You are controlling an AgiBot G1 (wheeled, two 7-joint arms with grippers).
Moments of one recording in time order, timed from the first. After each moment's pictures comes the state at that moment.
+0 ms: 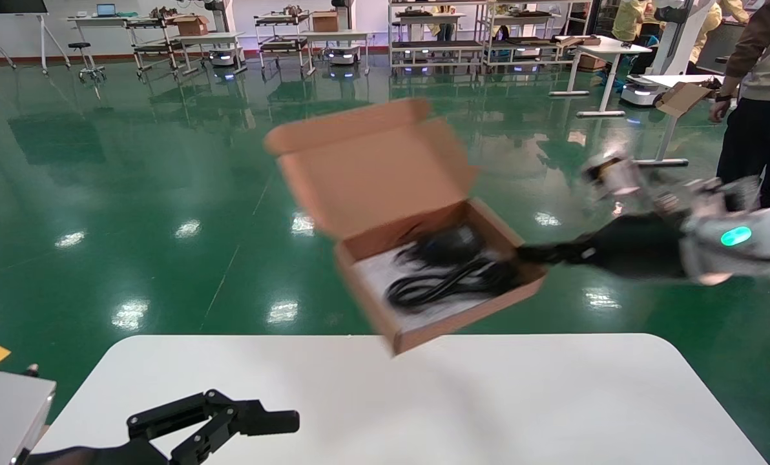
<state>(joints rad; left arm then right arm) -1.08 0.61 0.29 -1.28 0.72 1.49 -0.18 1.90 -1.03 -0.87 0.43 -1.46 -1.04 0.85</state>
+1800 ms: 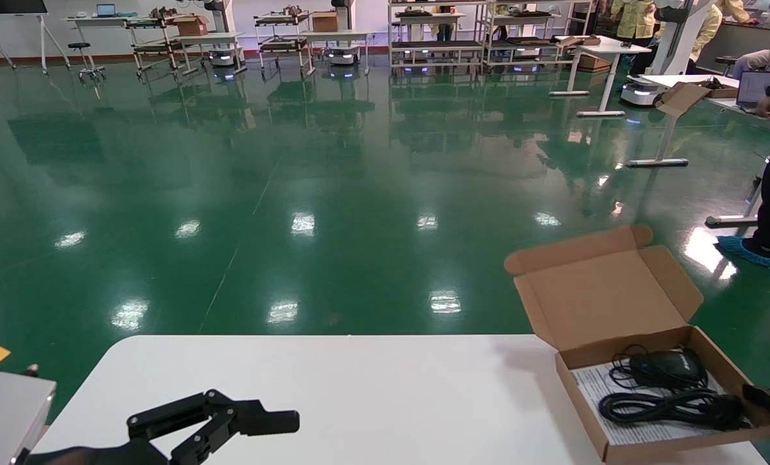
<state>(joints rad) -1.08 0.61 0.30 -1.28 0.72 1.49 -0.18 1.68 -0.79 -0.74 -0.01 -1.33 -0.85 0.37</state>
